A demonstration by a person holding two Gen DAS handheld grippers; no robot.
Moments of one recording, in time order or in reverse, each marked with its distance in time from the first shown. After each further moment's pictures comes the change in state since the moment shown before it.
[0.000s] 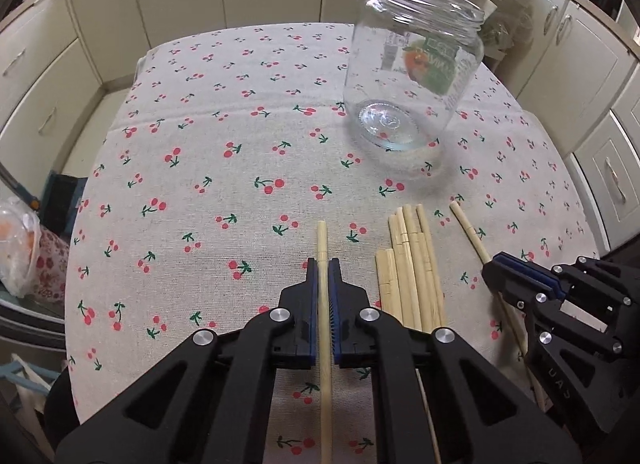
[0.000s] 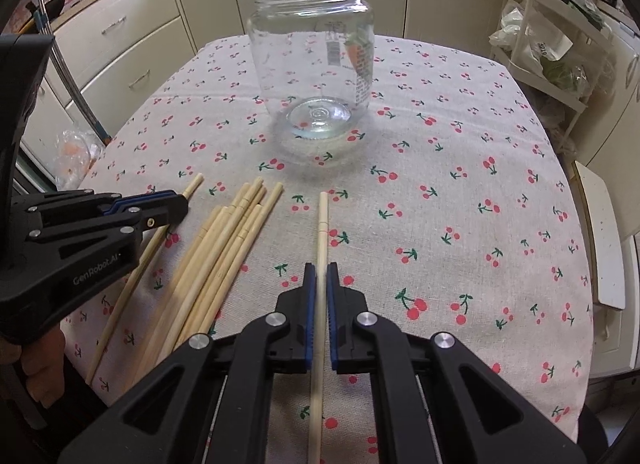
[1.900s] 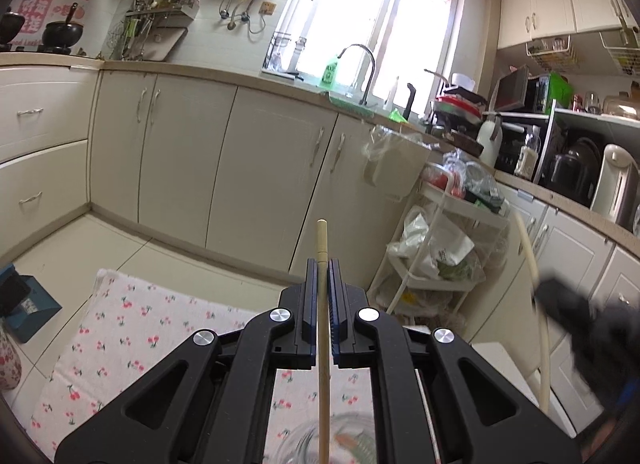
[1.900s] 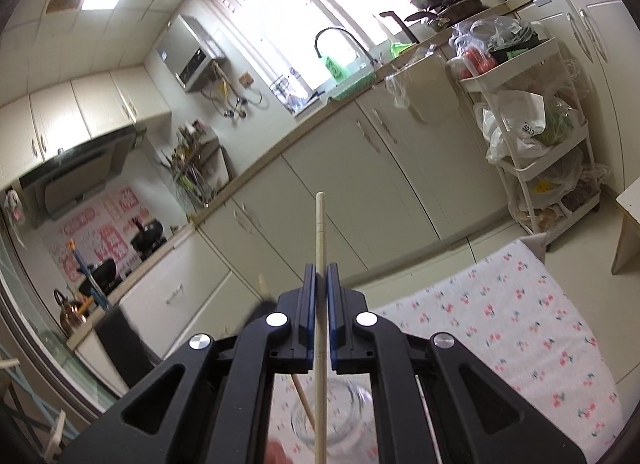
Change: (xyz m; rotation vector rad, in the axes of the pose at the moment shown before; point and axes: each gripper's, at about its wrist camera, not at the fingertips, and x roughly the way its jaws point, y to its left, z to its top) left arm -0.052 -0.016 0.154 -0.186 -0.772 -0.116; right arm -0.095 -0.096 0.148 0.461 -0.724 0.358
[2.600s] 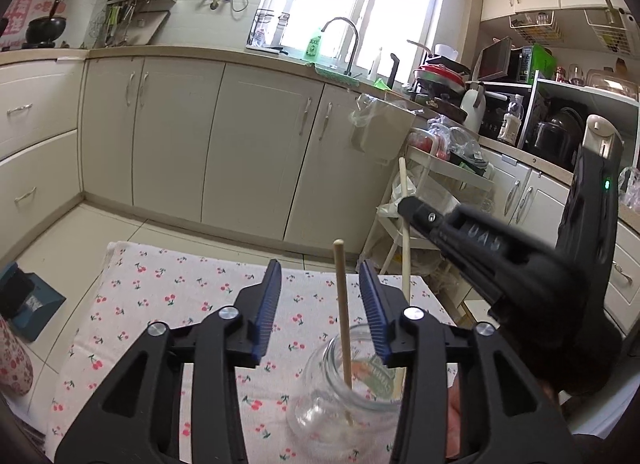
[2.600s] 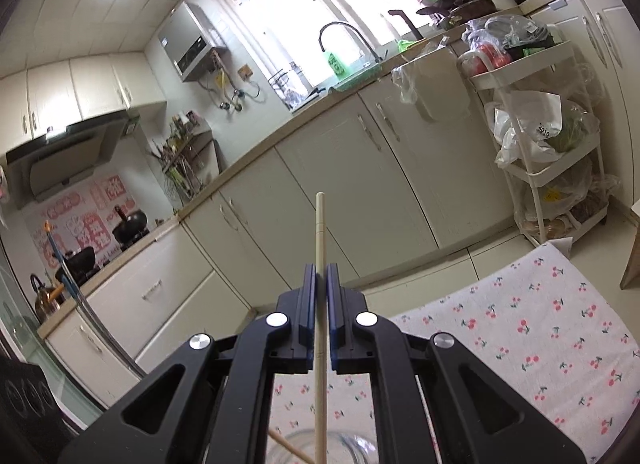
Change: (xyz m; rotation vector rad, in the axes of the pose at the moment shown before) left arm -0.038 0.017 -0.021 0.040 0.100 -0.050; right arm 0.070 0.006 -0.035 -0.089 -0.008 -0.042
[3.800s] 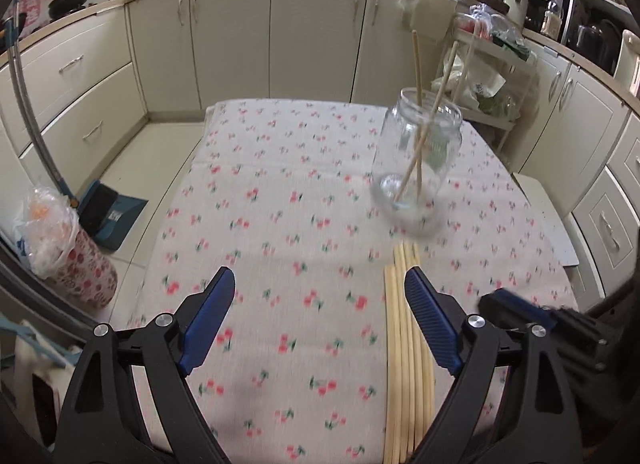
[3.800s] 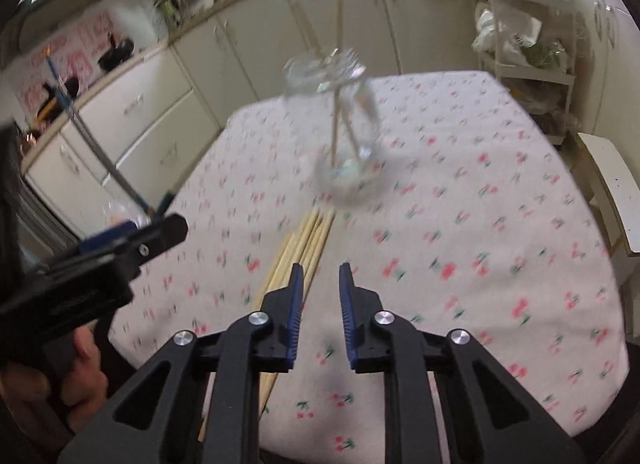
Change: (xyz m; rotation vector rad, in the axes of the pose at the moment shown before) left arm -0.123 0.020 -0.096 0.060 0.410 0.247; right arm -0.149 0.027 -0.161 -0.213 0.563 -0.172
